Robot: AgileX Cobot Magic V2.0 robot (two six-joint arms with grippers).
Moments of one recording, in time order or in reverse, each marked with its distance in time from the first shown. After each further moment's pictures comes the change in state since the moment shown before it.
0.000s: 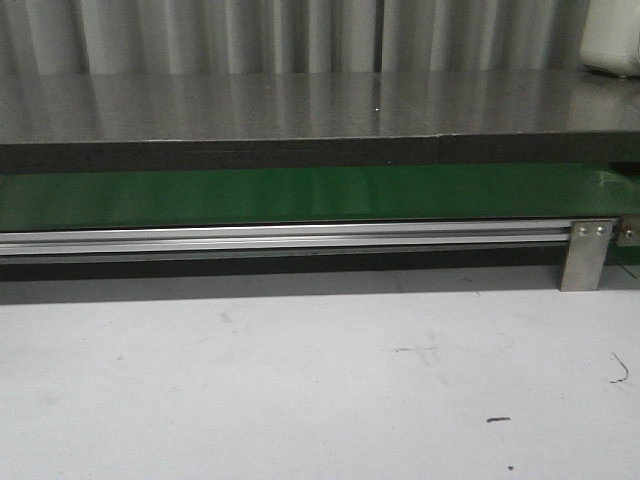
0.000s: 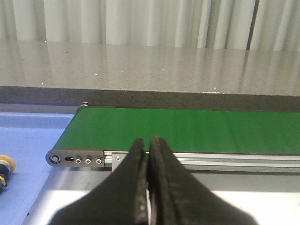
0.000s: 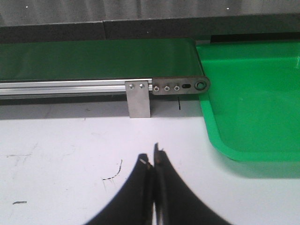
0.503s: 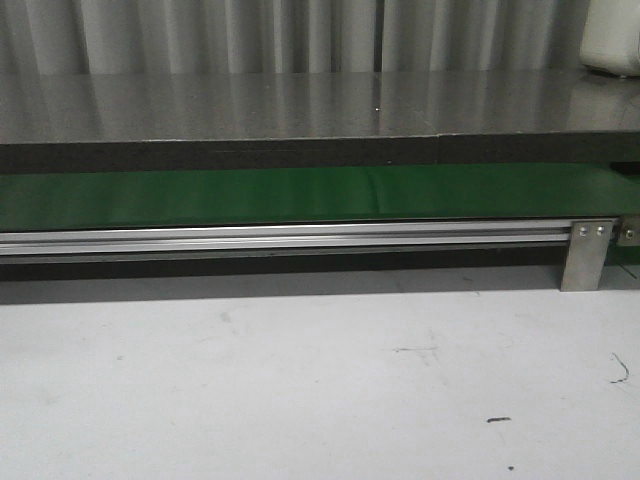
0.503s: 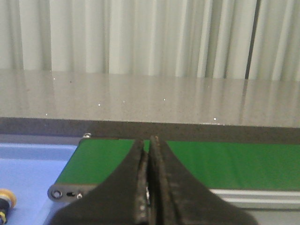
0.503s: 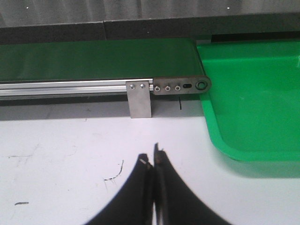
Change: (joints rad) left arm 0.000 0.000 0.000 0.000 -0.142 0.000; right arm 0.000 0.000 0.000 0.010 -0.002 0.000
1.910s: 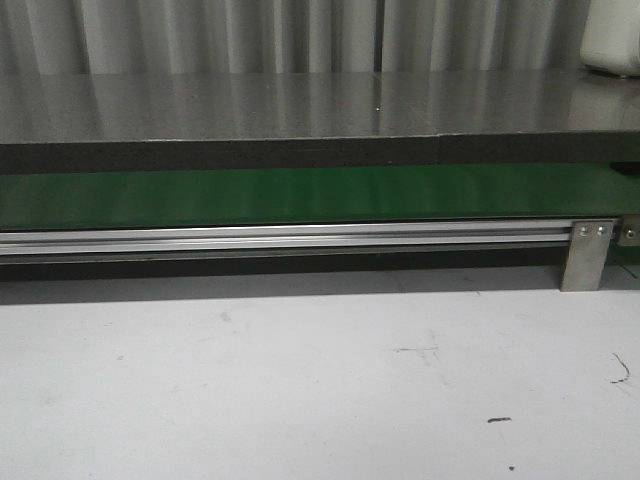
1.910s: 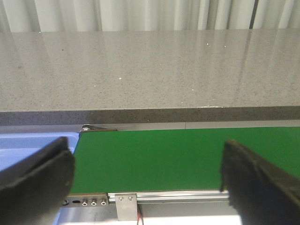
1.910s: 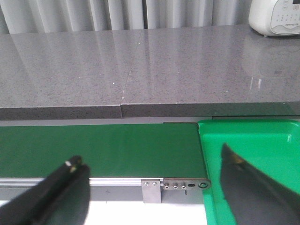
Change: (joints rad) left arm 0.000 0.460 -0.535 0.052 0.389 0.000; right arm 0.000 0.411 -0.640 0.002 0.195 0.000
